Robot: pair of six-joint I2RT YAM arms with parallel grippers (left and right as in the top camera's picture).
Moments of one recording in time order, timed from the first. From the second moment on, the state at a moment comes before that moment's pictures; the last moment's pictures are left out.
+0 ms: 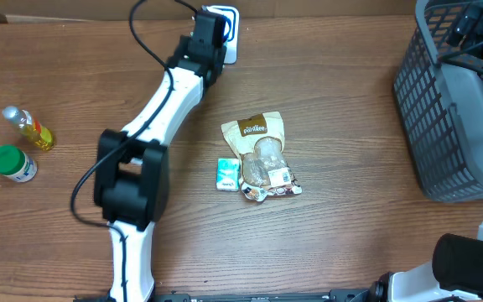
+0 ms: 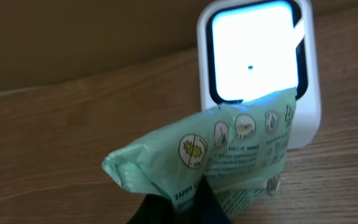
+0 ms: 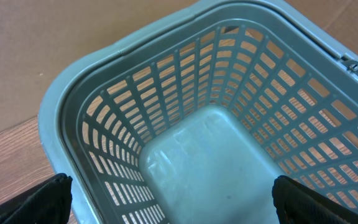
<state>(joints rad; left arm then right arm) -0.31 2.18 1.82 -0.40 -0.40 0.01 -0.26 1.70 1.99 -1.01 0.18 0.17</state>
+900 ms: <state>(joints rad) 0.19 2.00 1.74 -0.98 -0.25 -0.68 -0.26 1.70 1.99 -1.01 0.18 0.17</state>
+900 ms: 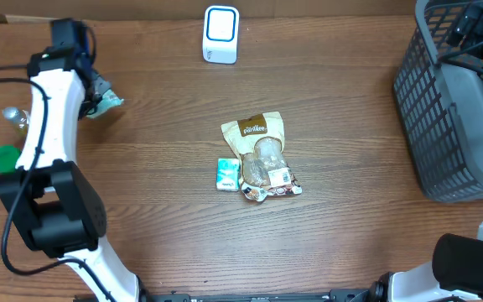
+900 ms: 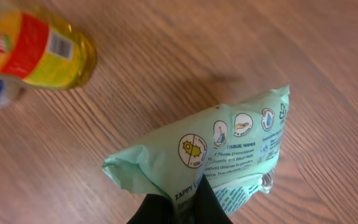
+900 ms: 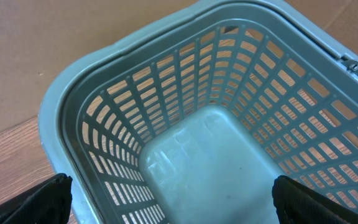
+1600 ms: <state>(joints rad) 0.26 2.05 1.72 -0.85 -0.26 -0.70 -0.26 1.70 1.99 -1.01 0.18 0.17</state>
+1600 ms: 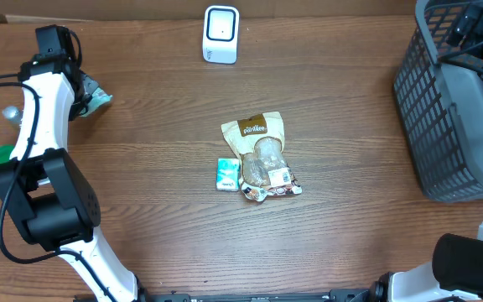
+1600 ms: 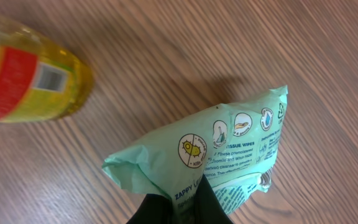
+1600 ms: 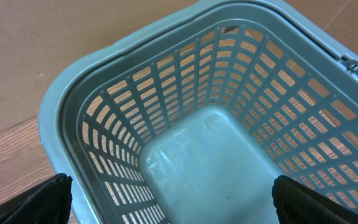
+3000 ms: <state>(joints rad) 0.11 2.05 1.72 -1.11 0.09 -0.32 -0.26 1.70 1.99 -1.01 0.18 0.17</state>
